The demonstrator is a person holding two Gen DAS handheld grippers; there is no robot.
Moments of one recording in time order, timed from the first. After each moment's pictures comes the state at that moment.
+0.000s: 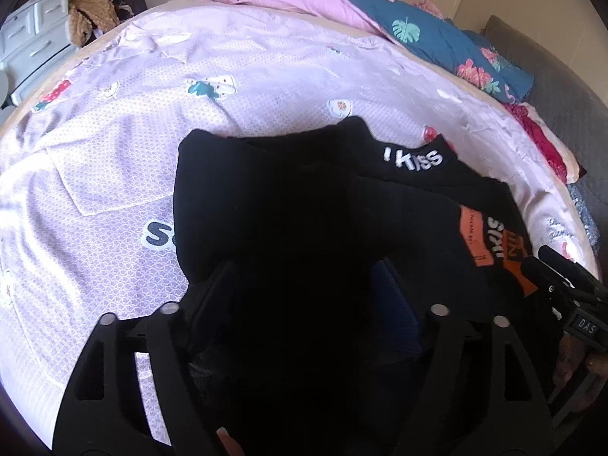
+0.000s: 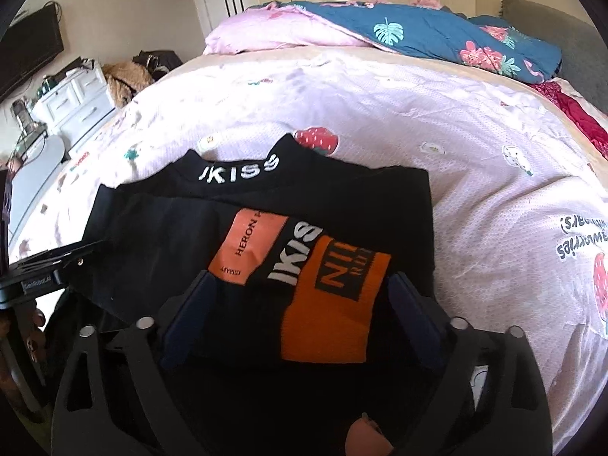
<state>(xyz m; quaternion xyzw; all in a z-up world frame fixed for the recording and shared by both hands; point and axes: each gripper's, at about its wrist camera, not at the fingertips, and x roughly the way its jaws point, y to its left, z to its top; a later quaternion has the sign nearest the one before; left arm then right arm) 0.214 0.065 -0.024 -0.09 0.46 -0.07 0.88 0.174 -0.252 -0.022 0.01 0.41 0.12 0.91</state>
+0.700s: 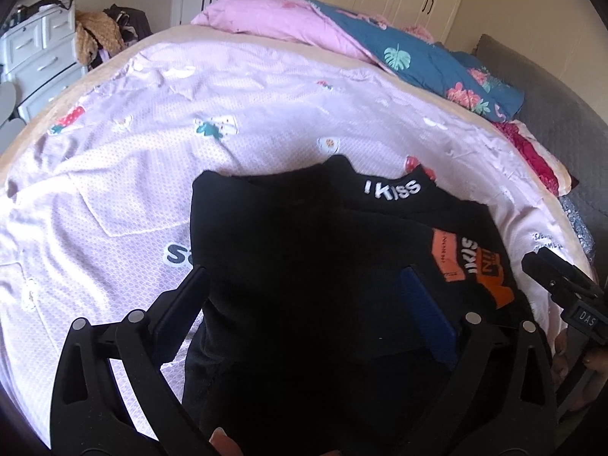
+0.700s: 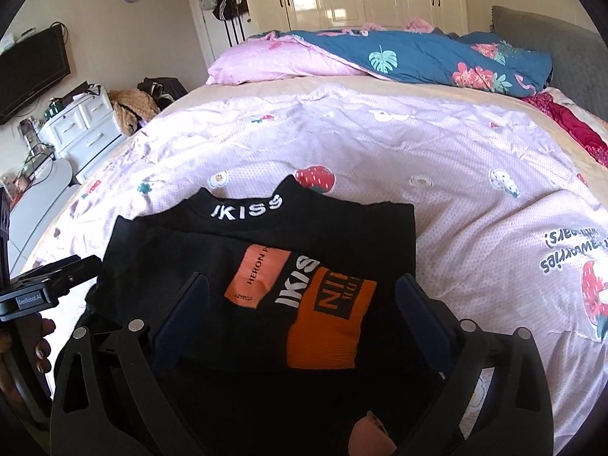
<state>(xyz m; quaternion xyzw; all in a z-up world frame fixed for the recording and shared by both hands) 0.194 0.064 0.012 -0.08 0.41 -0.06 0.91 0.159 -0.259 0.009 0.03 0.36 0.12 0.92</state>
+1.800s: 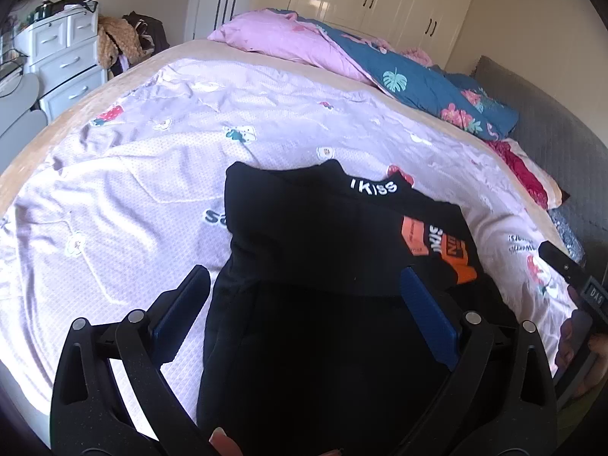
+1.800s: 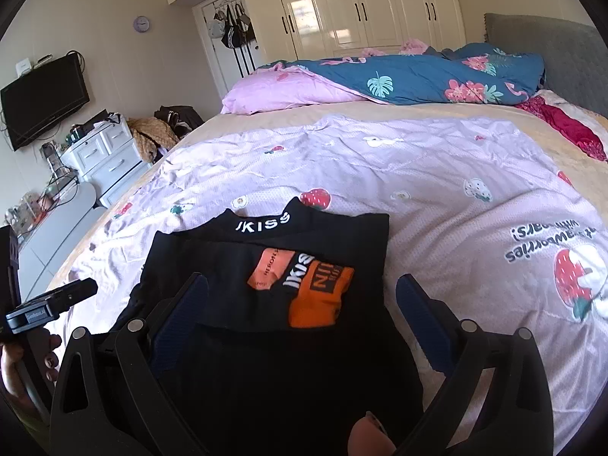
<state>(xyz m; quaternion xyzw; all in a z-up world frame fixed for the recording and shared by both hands) 0.112 0.072 0.044 -0.10 0.38 -0.05 0.92 0.089 -0.303 0.052 0.07 0.32 0.15 0.93</state>
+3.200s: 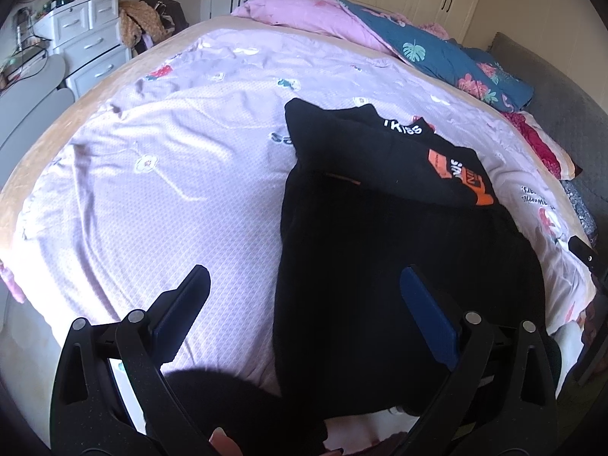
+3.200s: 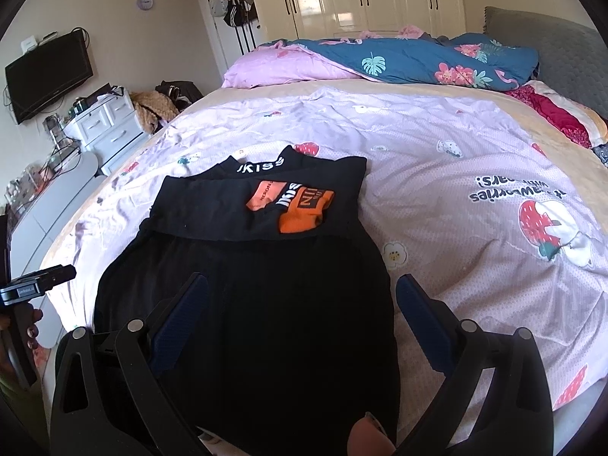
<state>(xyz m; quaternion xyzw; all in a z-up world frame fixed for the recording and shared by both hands) 0.020 0.108 0.026 -0.08 0.43 -0.02 0.90 -0.002 -0.328 0.035 0.04 0.36 0.14 0.92</state>
